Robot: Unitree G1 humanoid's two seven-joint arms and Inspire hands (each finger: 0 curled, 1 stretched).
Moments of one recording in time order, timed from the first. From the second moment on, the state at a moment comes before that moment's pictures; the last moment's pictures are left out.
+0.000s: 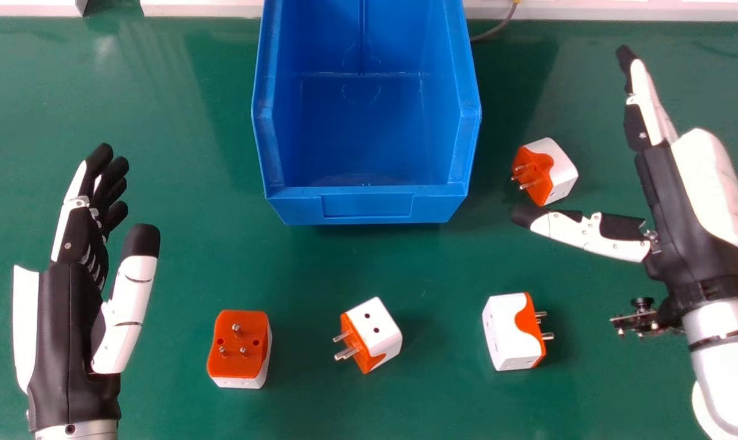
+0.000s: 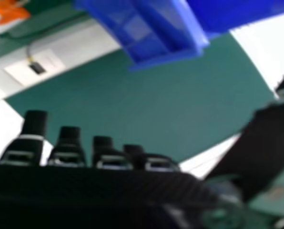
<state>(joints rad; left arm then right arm) 0.33 0.10 0.22 0.06 0.04 -0.71 0.02 0.03 -0.33 -0.06 -0.07 -0.54 -0.19 -0.07</state>
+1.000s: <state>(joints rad) 0.34 0.10 0.22 0.05 0.00 -0.71 -0.02 -0.28 -0.51 0.10 0.29 -0.63 -0.12 0.02</state>
